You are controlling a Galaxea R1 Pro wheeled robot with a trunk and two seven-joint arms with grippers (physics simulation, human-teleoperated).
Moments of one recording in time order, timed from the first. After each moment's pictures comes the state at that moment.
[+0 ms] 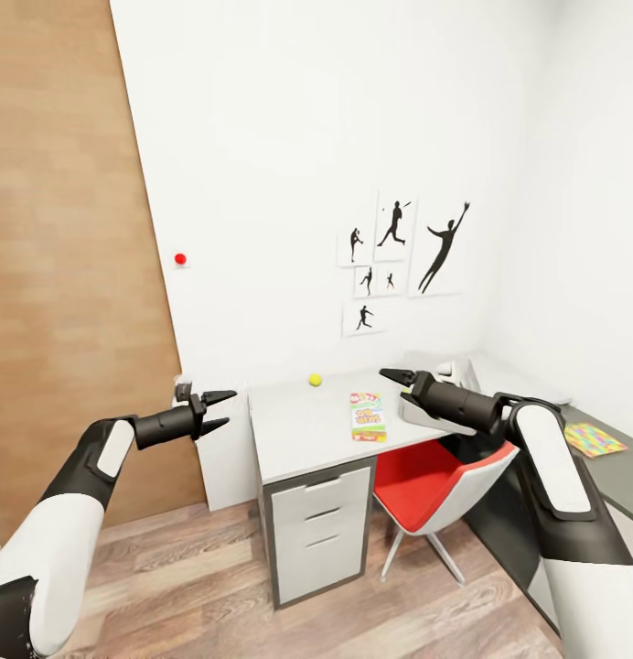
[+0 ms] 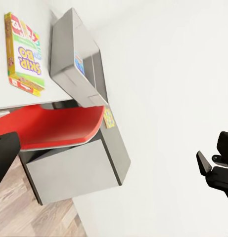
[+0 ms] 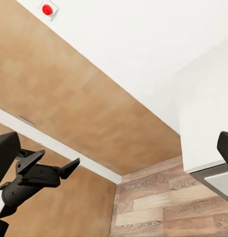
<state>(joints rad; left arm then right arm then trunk) -0.87 0.15 0.32 -0.70 0.40 1.04 -0.84 -0.65 -0.14 -0.03 -1.52 -1.24 1.02 -0.18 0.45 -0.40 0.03</state>
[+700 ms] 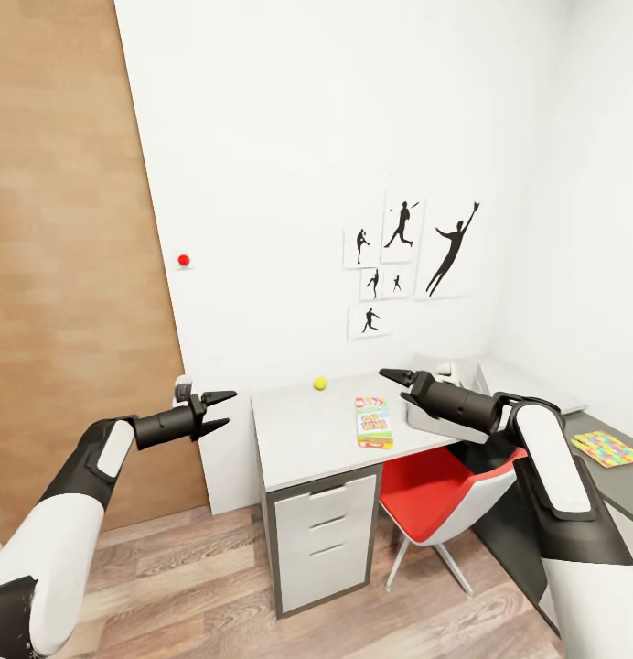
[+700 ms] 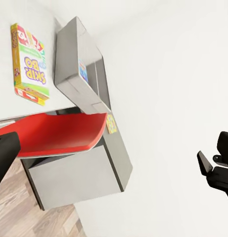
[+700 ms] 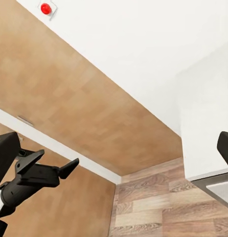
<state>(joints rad) -0.87 0.15 0.32 -0.70 0.40 1.04 -0.84 -0.65 -0.14 -0.03 -1.52 -1.24 1.02 -0.19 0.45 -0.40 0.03</state>
